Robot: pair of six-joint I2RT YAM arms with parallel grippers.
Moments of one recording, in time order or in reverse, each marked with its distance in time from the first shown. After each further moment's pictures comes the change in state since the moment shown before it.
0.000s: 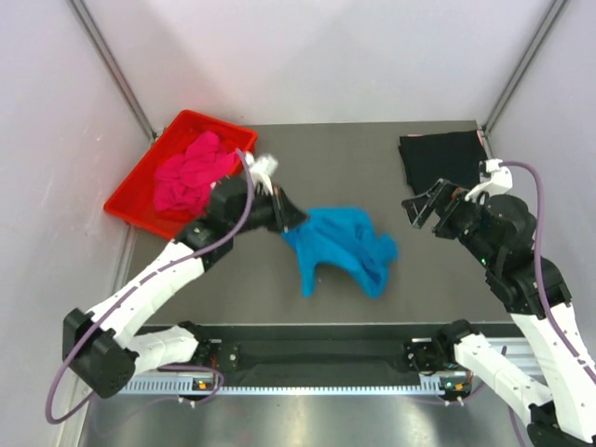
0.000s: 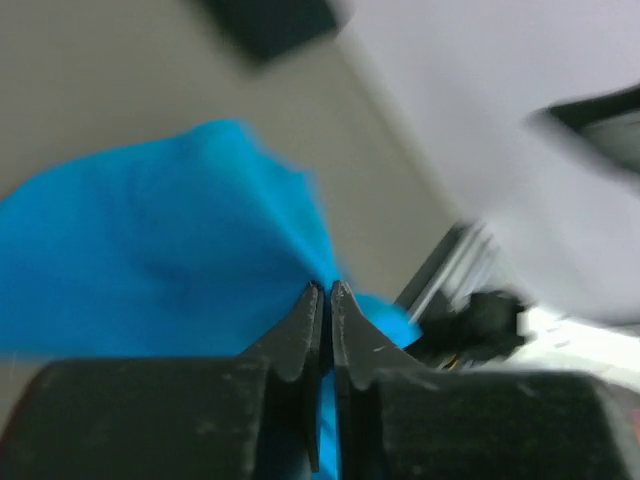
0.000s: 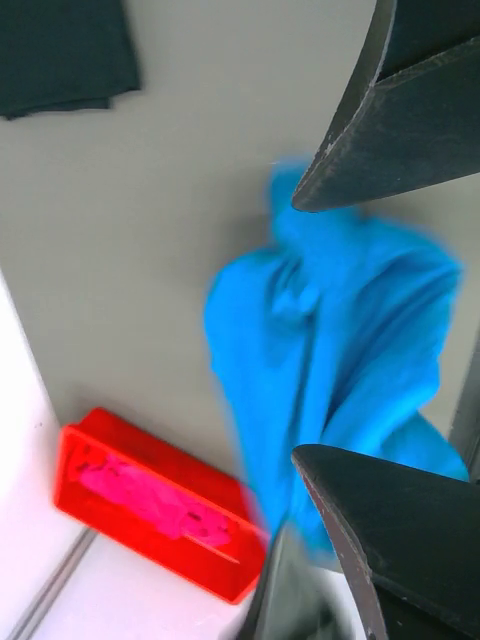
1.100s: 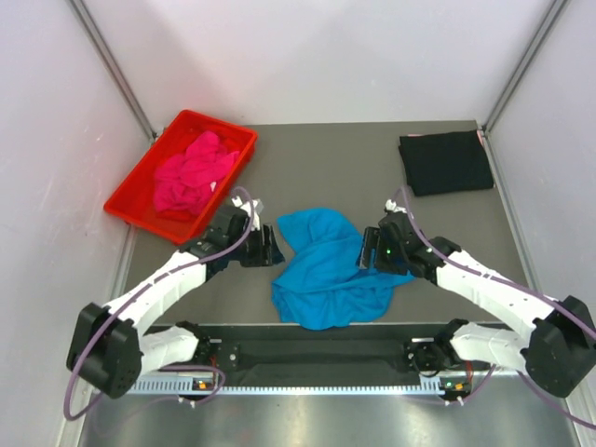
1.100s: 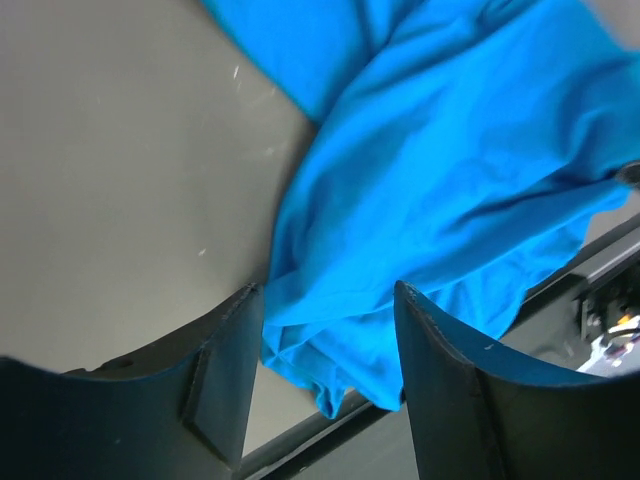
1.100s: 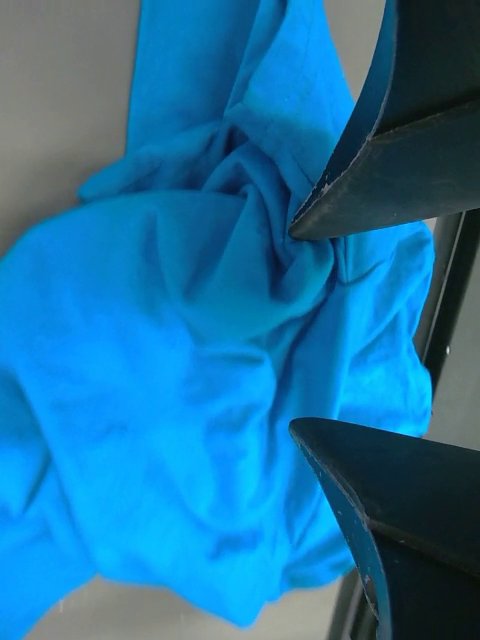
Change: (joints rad) left arm 0.119 -0.015 -0.381 -0.247 -0.126 0.087; right arm 0.263 0.402 -0.404 0.166 -0.011 0.185
